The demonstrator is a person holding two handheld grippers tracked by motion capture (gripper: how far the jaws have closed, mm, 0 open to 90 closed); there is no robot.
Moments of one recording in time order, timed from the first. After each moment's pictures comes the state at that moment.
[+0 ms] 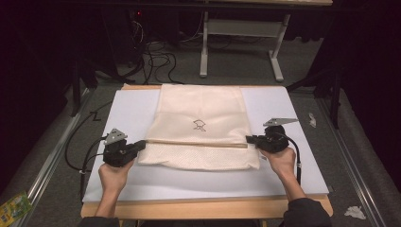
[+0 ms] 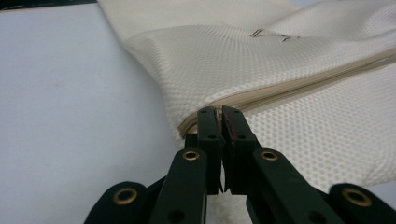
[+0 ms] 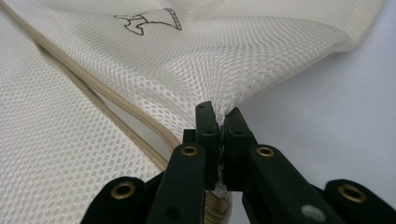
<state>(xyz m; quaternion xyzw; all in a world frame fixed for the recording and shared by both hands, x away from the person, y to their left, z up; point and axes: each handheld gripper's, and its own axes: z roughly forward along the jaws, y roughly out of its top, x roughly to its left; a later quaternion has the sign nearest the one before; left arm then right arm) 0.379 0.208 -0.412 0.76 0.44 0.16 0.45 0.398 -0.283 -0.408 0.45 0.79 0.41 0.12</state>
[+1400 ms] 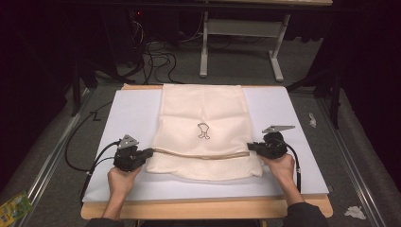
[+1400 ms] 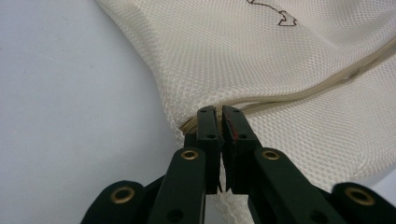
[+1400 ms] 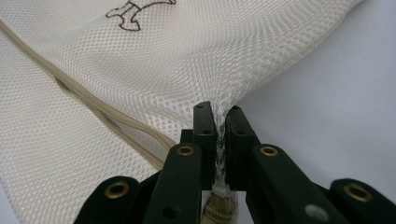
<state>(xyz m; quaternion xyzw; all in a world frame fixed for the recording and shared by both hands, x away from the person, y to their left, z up) 0.382 0.191 -0.444 0.79 0.43 0.13 0.42 0.396 -0.288 -0.440 0.47 0.79 0.37 0.11</state>
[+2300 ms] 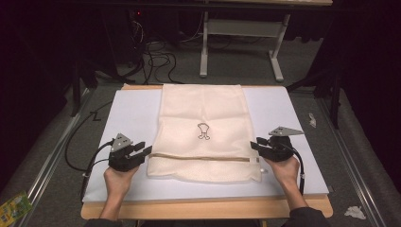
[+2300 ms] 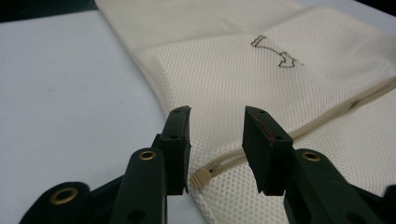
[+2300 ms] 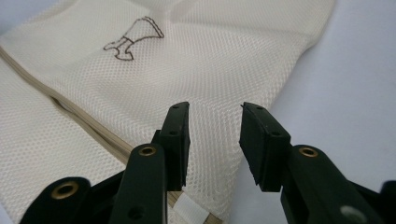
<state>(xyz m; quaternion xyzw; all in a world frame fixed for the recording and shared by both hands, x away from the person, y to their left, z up) 0.371 0.200 -0.426 0.76 0.42 0.19 0.46 0.375 -0.294 -0.426 0.47 0.77 0.40 0.19</state>
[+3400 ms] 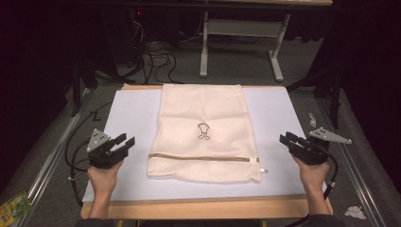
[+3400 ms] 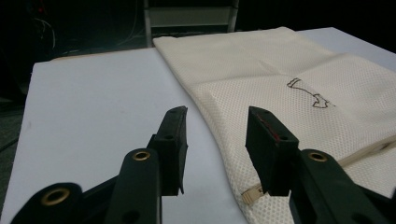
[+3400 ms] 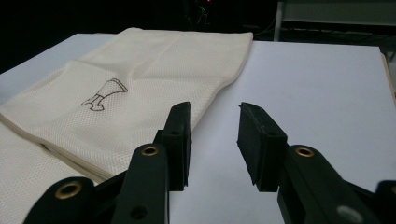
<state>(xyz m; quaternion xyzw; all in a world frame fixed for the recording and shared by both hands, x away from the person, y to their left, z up) 0.369 0.241 -0.408 0.71 0.45 0.24 0.49 0.340 -0.368 -0.399 0.50 0.68 0.47 0.24</state>
